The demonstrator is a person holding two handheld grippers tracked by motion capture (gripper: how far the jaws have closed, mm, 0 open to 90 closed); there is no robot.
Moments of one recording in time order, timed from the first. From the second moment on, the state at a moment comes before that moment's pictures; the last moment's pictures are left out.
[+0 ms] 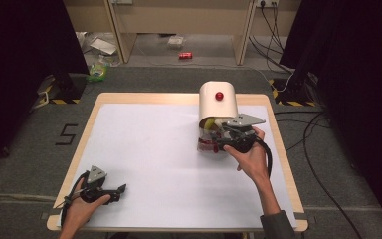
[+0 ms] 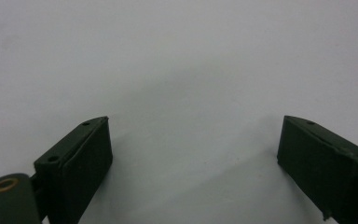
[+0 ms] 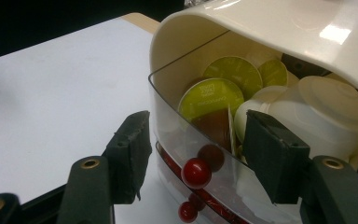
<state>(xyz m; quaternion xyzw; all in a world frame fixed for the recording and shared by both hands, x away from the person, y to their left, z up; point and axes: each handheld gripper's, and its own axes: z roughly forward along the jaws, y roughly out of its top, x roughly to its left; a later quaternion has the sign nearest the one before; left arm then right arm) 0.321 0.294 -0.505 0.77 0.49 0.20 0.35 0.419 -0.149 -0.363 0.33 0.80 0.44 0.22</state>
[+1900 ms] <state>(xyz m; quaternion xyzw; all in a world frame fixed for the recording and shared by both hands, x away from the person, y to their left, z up) 0.321 0.294 -0.505 0.77 0.49 0.20 0.35 0.368 -0.160 -0.368 0.29 0.83 0.43 0.21</state>
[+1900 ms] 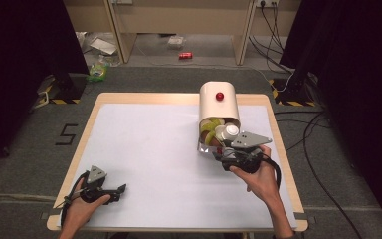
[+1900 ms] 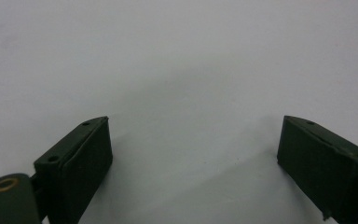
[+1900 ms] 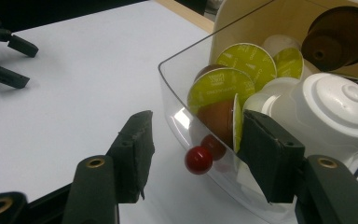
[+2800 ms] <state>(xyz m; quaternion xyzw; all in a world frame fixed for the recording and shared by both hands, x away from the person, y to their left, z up) 0.321 0.294 -0.505 0.77 0.49 0.20 0.35 0.361 -0.165 -0.366 0.29 0.83 0.43 0.20</state>
